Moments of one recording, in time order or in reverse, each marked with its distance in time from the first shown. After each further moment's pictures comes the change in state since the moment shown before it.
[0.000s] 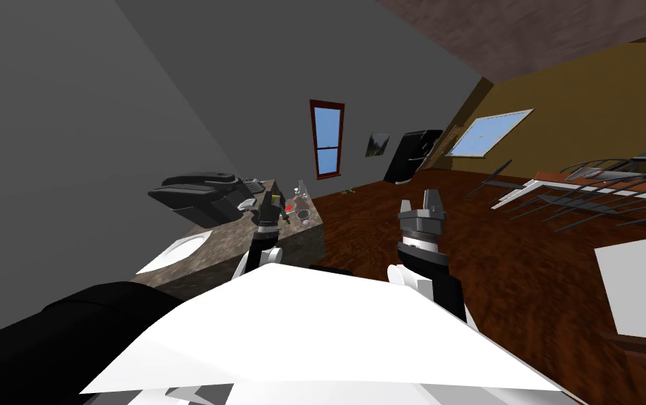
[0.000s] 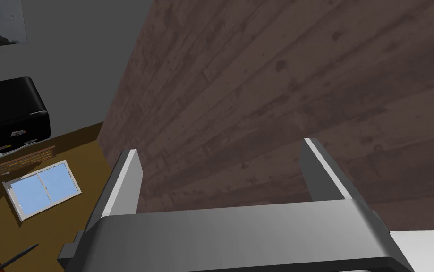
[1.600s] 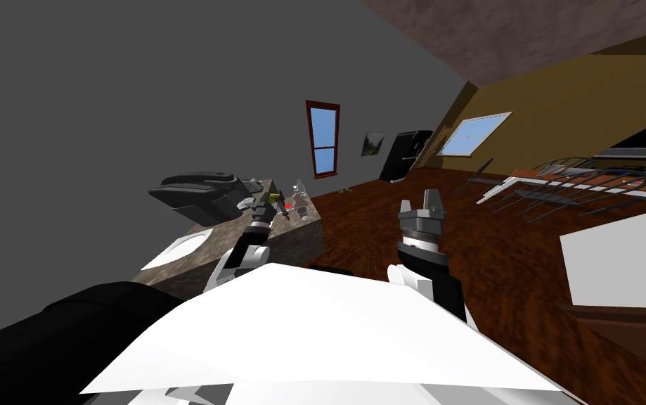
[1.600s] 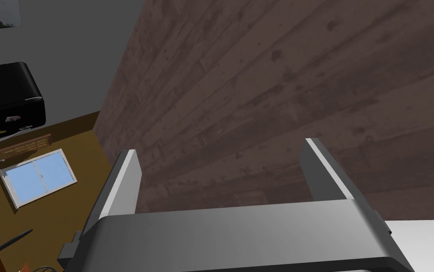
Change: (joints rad) left arm 0.006 0.148 0.118 -0.085 0.123 0.430 0.095; right arm 0.000 0.000 0.000 0.000 0.000 0.000 0.000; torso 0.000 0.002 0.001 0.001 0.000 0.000
